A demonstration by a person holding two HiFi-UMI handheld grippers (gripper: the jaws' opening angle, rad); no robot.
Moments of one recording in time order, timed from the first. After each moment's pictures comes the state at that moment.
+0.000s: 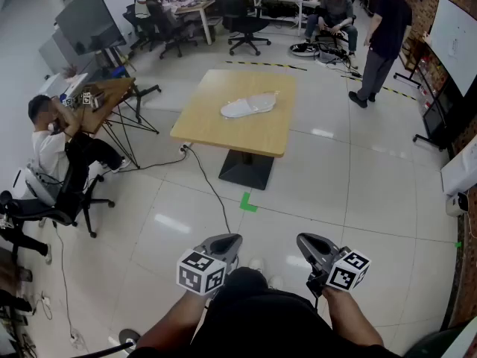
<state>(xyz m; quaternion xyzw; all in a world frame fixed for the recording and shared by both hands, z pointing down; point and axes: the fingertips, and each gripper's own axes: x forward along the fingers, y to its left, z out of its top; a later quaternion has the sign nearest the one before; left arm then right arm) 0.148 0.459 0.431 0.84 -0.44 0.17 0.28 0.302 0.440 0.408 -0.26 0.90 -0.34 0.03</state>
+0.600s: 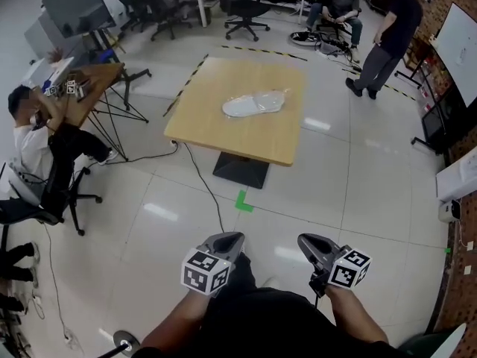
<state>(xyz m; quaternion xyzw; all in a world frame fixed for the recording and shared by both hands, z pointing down) 0.093 0.357 0.474 0.84 -0.43 0.16 0.30 0.245 0.341 0.447 -0.27 0.89 -0.36 -0.04</state>
